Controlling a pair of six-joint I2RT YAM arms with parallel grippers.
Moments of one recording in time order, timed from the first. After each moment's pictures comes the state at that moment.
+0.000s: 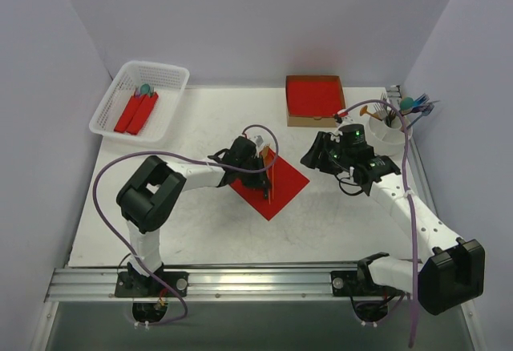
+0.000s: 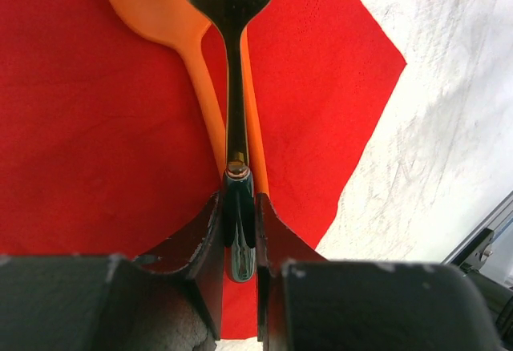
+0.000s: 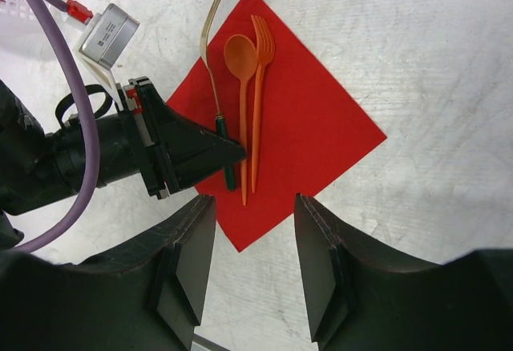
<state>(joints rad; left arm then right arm) -0.70 1.91 1.09 0.00 0.24 -0.74 0.34 1.18 0.90 -0.41 -0.17 0.56</state>
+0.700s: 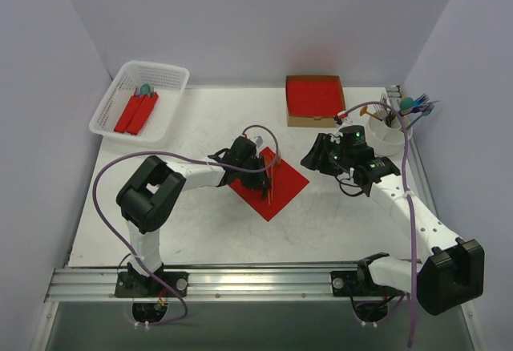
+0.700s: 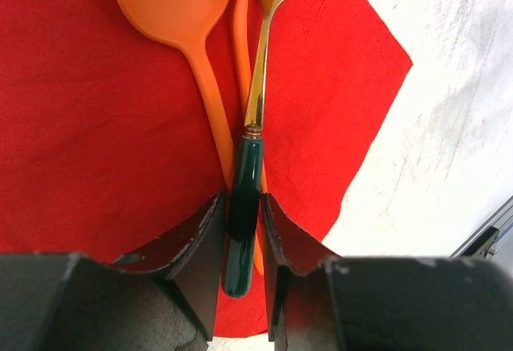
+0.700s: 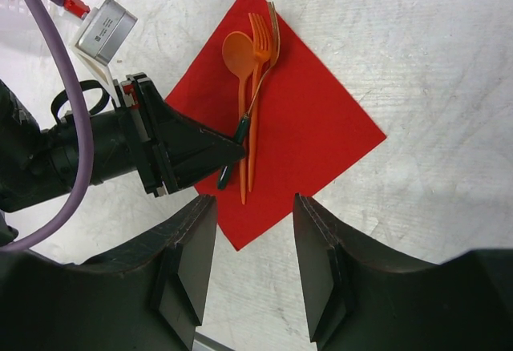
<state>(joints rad) -0.70 1.91 1.10 -0.04 0.23 -0.72 0.33 1.17 0.88 -0.40 -0.19 0.56</state>
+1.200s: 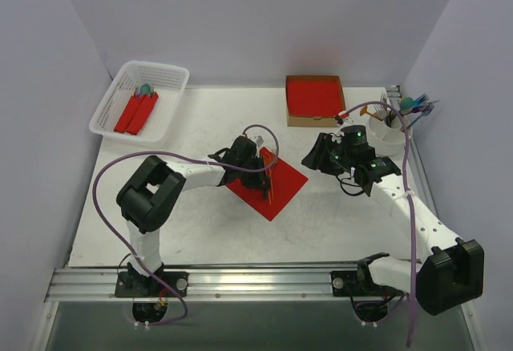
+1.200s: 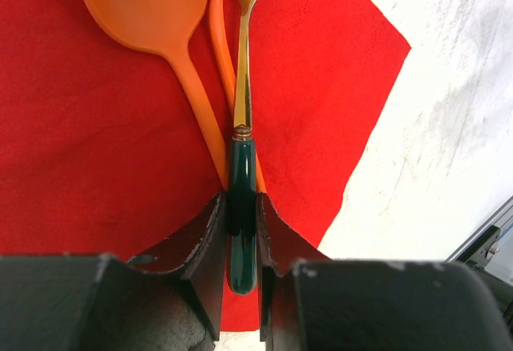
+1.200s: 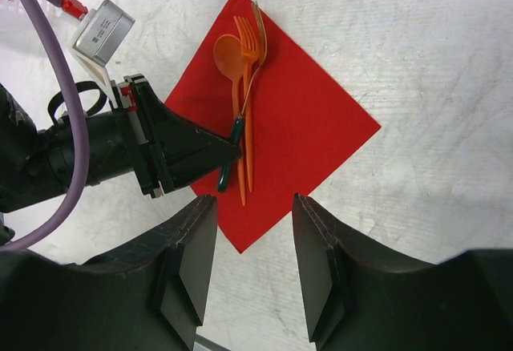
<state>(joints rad) -0.70 1.91 1.11 -0.05 0.23 -0.72 0.32 1.17 0.88 -0.40 -0.20 0.55</state>
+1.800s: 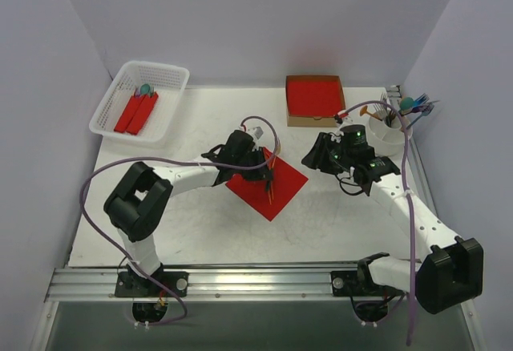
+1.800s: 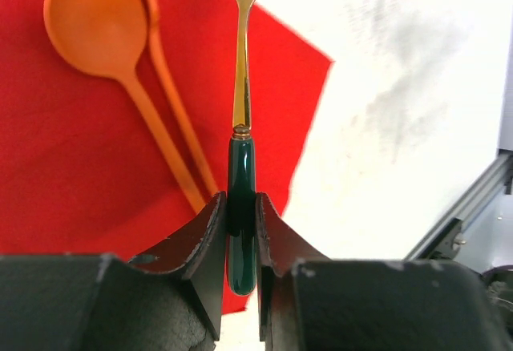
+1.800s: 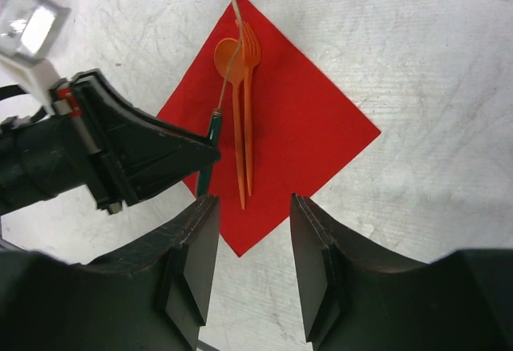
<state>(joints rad) -0.70 1.83 1.10 -0.01 0.24 -0.72 0.32 1.18 0.88 -0.39 -0.20 0.55</state>
